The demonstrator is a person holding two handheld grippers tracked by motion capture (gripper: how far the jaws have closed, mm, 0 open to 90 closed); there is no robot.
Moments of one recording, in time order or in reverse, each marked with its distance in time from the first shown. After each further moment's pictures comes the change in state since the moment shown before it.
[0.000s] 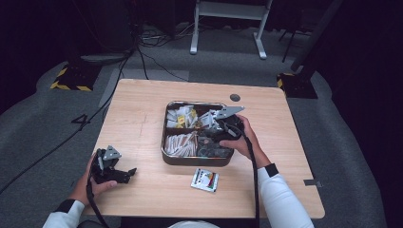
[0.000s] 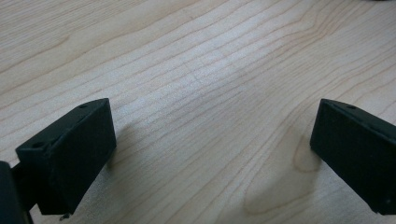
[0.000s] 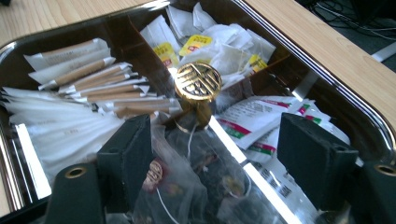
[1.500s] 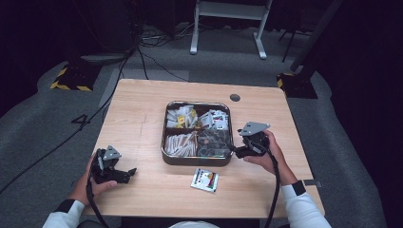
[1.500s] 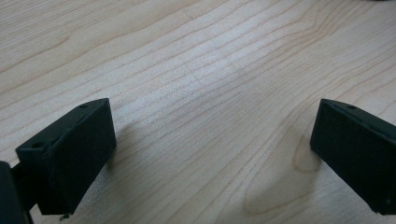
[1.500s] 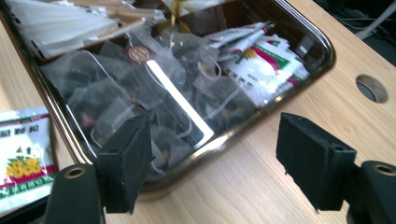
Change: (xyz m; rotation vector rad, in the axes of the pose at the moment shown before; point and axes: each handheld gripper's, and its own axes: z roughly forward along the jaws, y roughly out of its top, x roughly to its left) left arm 0.000 0.000 0.000 0.000 0.000 0.000; right arm 0.001 -0.061 -0.059 0.043 -0.086 -0.035
